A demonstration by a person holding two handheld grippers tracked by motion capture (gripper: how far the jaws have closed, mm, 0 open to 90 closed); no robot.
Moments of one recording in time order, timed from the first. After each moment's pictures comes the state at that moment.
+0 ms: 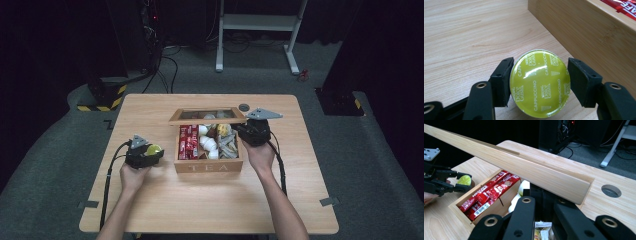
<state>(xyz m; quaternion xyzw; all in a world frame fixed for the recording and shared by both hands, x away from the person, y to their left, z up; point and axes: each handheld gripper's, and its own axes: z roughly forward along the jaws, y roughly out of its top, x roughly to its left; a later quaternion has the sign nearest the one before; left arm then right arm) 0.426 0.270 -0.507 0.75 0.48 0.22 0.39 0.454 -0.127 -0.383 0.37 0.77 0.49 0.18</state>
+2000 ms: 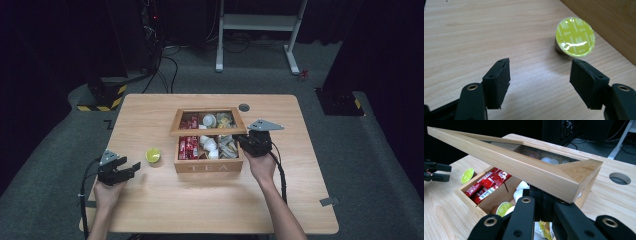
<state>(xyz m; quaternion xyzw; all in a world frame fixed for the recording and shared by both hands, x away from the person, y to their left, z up) 0.367 0.339 -0.516 0.72 0.52 0.23 0.39 0.437 -0.134 -0.408 0.37 0.77 0.49 0.17</state>
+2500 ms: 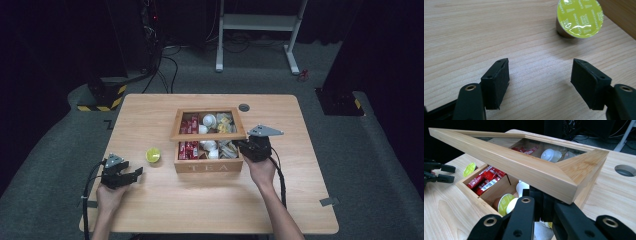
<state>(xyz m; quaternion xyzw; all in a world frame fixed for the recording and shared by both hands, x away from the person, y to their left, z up) 0.366 0.334 -0.528 0.74 0.53 0.22 0.36 0.430 -0.136 -0.422 0.37 0.77 0.49 0.15</state>
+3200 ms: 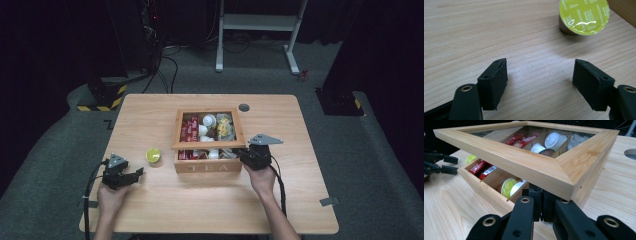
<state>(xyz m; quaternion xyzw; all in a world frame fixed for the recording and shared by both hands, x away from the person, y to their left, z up) 0.366 0.328 -0.529 0.74 0.53 0.23 0.34 0.417 -0.140 -0.446 0.38 0.77 0.49 0.14</state>
